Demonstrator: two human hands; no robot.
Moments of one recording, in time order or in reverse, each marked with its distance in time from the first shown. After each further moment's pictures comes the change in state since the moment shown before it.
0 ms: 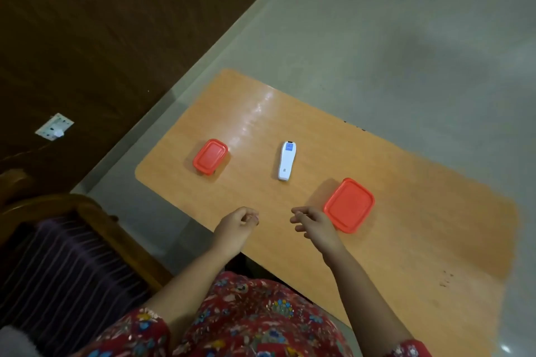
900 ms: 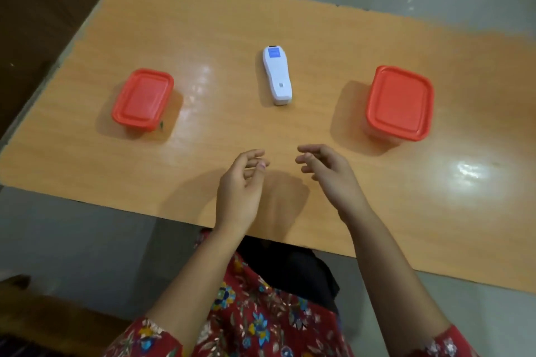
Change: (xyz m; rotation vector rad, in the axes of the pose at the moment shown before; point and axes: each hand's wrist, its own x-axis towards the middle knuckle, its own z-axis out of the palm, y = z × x) left_hand 0.178 -0.184 0.089 -0.194 0.027 0.473; right_hand 0.158 0.168 0.123 0.160 0.425 -0.244
